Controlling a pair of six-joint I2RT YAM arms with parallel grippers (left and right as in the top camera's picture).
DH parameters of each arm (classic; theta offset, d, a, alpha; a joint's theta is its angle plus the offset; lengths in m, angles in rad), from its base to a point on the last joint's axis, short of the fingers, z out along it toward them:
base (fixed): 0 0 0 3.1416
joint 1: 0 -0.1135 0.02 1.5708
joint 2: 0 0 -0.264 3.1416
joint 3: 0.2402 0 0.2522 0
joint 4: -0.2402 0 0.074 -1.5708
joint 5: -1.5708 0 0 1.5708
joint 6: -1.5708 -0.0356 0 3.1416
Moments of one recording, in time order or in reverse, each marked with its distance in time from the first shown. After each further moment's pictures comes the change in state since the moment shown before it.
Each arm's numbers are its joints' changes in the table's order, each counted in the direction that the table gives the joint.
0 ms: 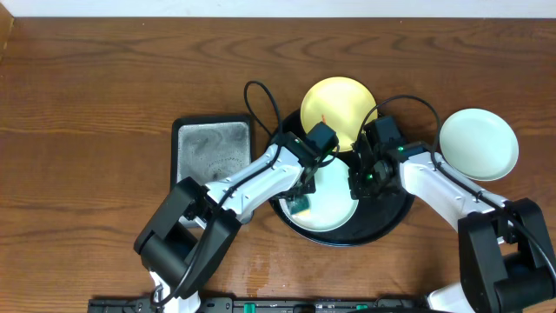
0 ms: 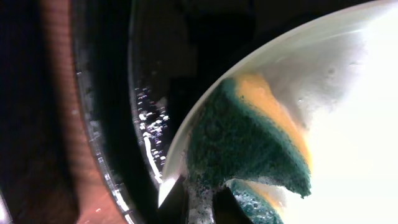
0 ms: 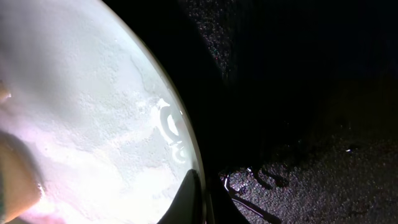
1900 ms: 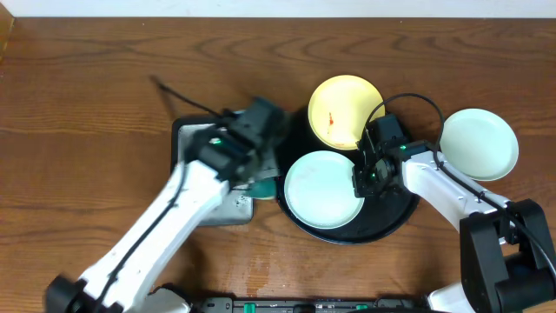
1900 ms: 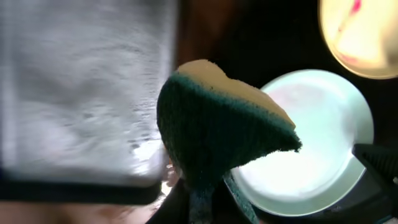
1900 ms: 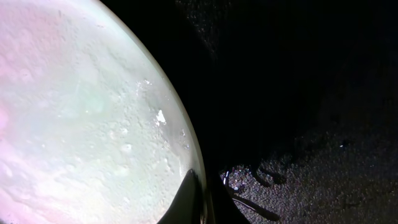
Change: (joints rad) left arm -0.185 -0.463 0.010 -0.213 -0.016 -0.117; right arm 0.011 -0.003 0.007 -0.013 -0.058 -0.006
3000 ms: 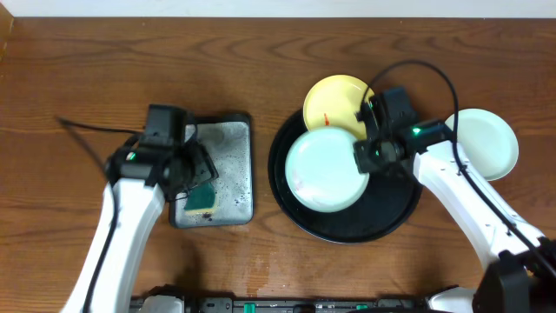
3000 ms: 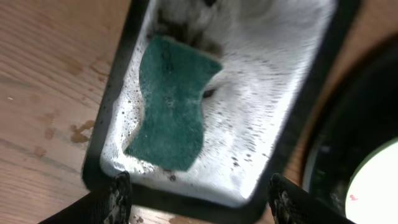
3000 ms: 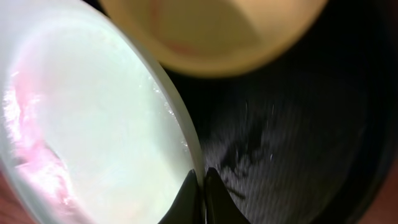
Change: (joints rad) left arm -0.449 -0.200 -0.220 0.043 -0.114 -0.199; right arm -0.044 -0.123 0.264 -0.180 -0.096 0.125
